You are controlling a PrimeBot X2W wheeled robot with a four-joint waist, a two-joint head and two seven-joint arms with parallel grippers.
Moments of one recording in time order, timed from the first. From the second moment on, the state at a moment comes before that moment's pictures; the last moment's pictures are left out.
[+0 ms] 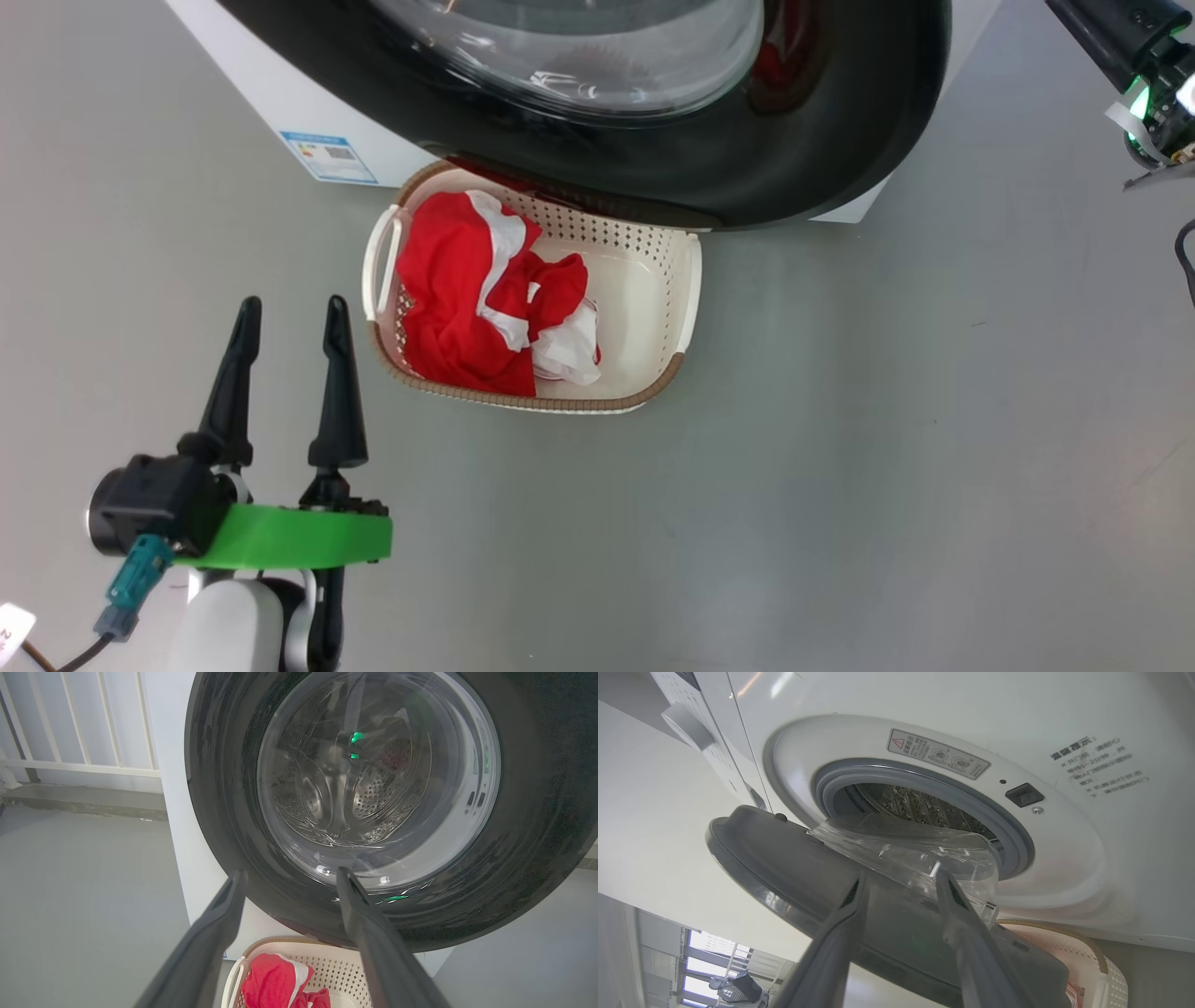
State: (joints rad) left arm -0.27 0.03 -0.14 0.04 -0.27 -0.01 -0.25; right arm -0.96 -0.49 0.21 0.40 1.59 0.13 0.53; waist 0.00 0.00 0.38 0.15
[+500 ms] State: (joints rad) left arm -0.25 0.03 -0.11 0.04 -0.23 -0.03 -0.25; right arm -0.75 -0.62 0.32 0.03 1.31 0.13 0.05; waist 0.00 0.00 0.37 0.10
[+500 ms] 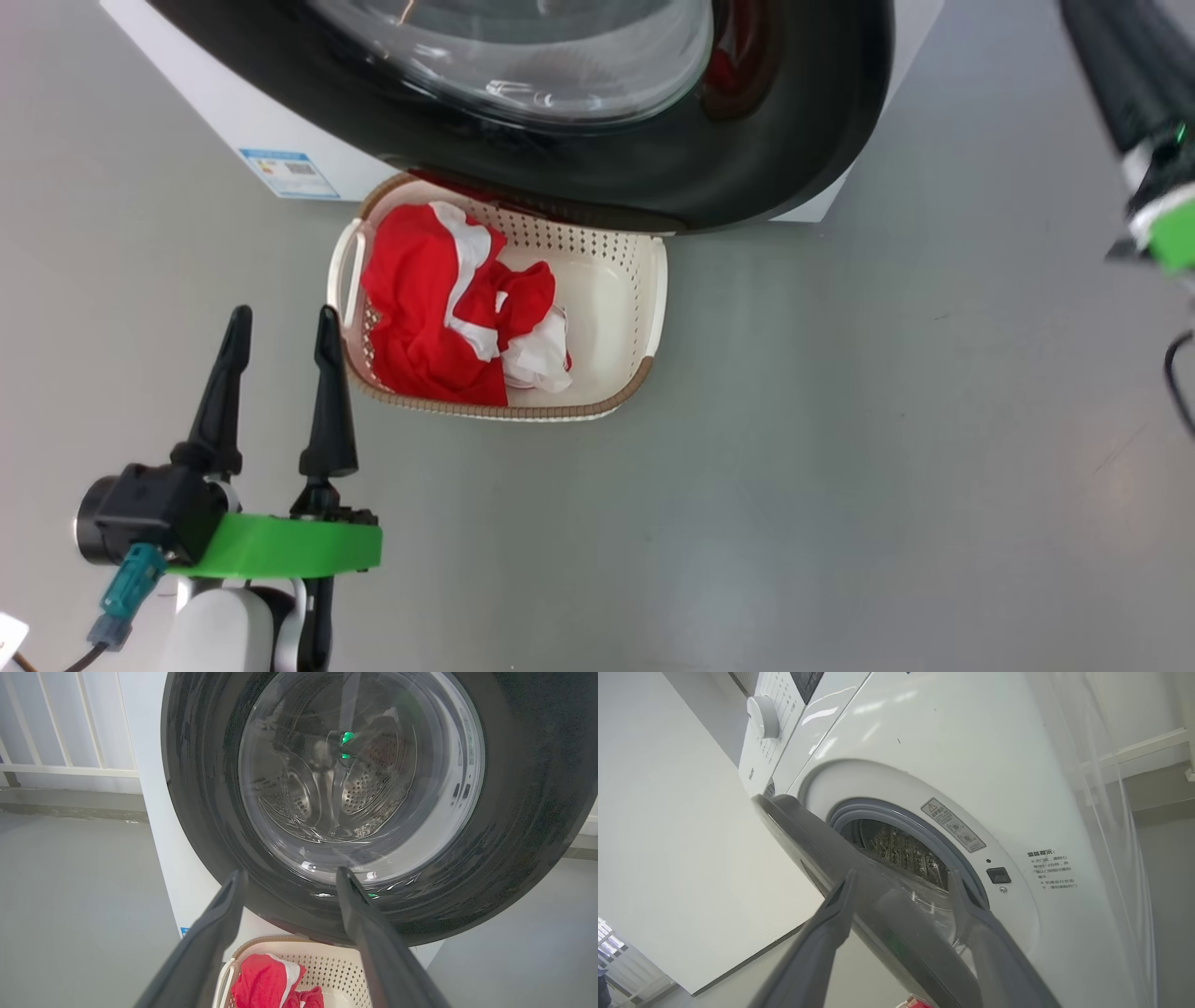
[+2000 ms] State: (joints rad) left arm -0.19 0.03 -0.09 0.03 -0.22 -0.06 -0.25; right arm -0.22 -0.41 0.19 -0.10 0.59 0.13 -0.26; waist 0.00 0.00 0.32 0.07
